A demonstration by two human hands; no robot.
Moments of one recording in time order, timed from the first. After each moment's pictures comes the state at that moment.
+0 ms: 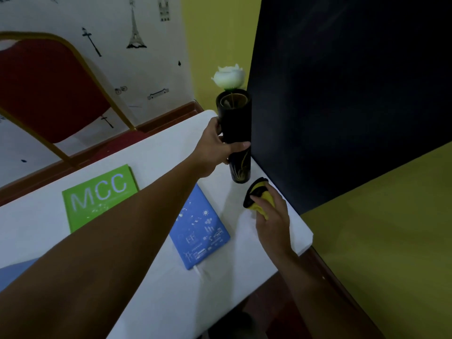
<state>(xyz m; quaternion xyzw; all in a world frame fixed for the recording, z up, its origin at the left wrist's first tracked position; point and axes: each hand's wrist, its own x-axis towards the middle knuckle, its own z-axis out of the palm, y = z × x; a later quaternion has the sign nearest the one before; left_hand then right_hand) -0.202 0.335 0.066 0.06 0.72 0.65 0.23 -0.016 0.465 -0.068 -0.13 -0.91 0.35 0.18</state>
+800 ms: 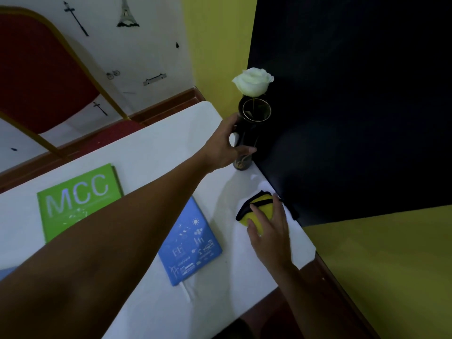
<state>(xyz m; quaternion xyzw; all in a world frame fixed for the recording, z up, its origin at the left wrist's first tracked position) -0.254 0.372 -0.010 0.21 0.81 0.52 0.18 -0.021 0.497 -0.137 -0.12 -0.95 0.27 0.07</state>
